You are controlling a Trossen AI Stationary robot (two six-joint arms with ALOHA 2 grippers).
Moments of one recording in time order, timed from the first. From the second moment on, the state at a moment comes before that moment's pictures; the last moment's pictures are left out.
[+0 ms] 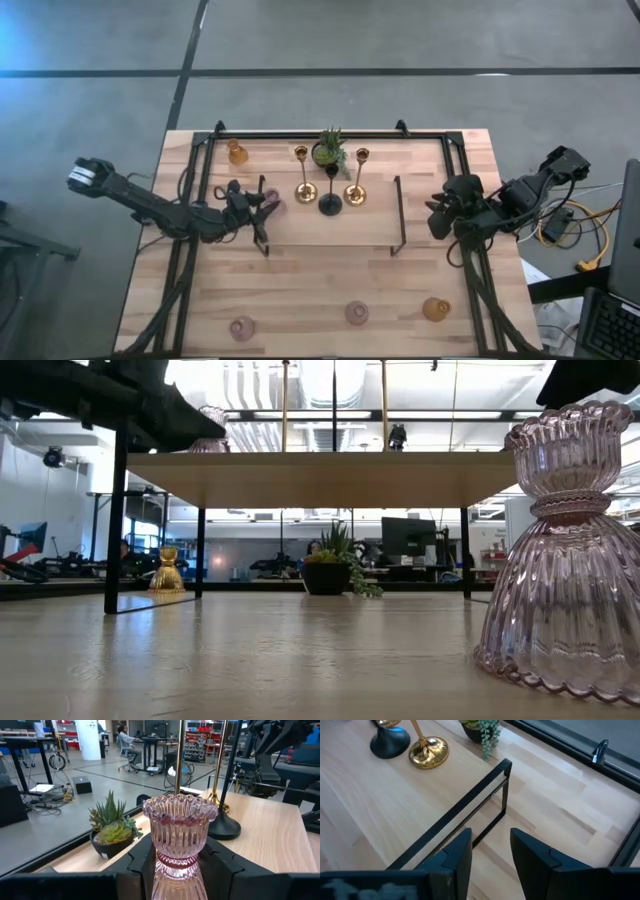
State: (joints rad) left arm -0.33 0.94 0.33 0.55 -0.89 -0.16; right arm 0.58 0.95 1.11 -1.43 0.74 1.34
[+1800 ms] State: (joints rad) left arm -0.28 0.94 0.32 0.56 -0.83 -0.11; right arm 0.58 0.95 1.11 -1.40 0.76 1.30
